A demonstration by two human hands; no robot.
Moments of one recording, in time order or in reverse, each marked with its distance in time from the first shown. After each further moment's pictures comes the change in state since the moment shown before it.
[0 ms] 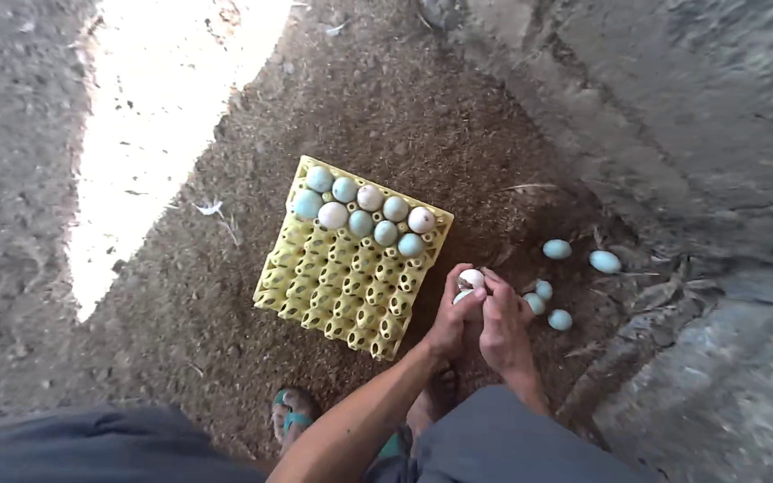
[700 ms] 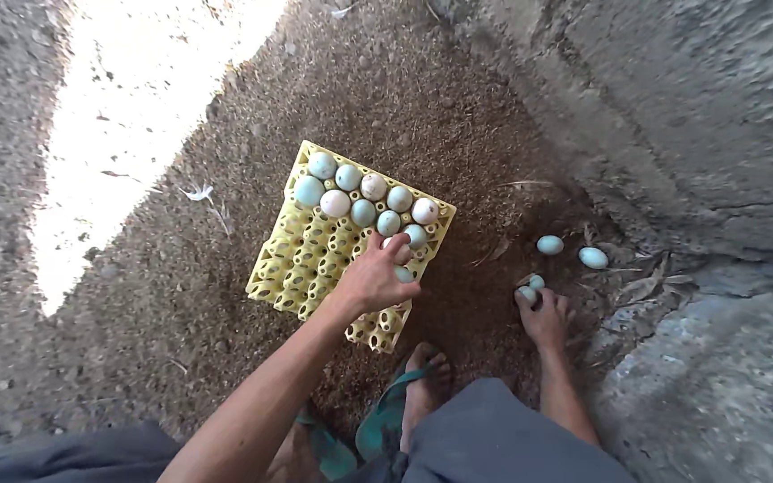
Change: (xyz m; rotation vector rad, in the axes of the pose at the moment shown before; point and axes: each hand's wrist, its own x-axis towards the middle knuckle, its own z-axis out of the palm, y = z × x) left_hand -0.010 0.151 -0.064 1.601 0.001 -0.255; right_hand -0.011 0.175 -0.011 -0.353 -0.071 0.601
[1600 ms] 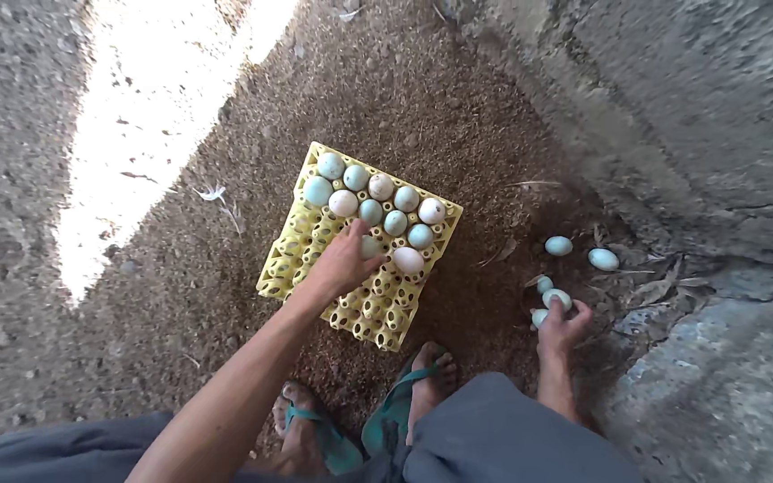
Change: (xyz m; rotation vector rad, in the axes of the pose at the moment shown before) left_hand -0.005 -0.037 -0.032 0.023 0.148 -0.074; right_hand -0.022 -0.026 0.004 0.799 0.283 0.235
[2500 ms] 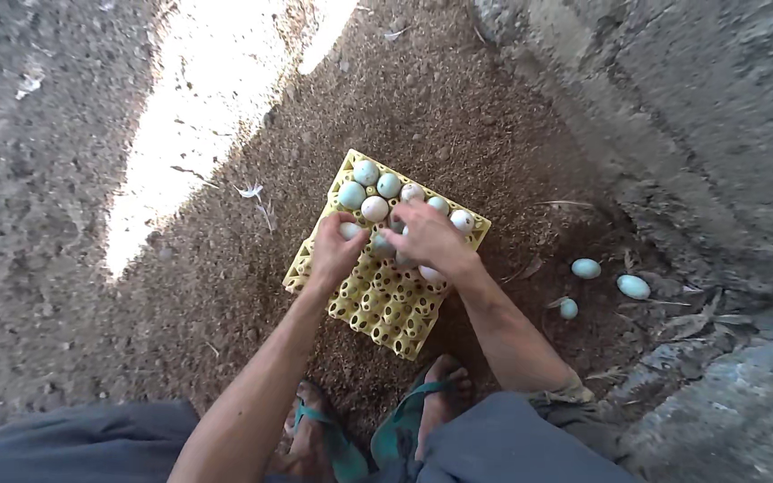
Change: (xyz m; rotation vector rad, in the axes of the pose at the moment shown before) left_hand 0.001 -0.054 -0.006 -0.515 0.433 -0.147; right_hand -0.129 -0.255 0.163 -0.551 -1.035 -1.023
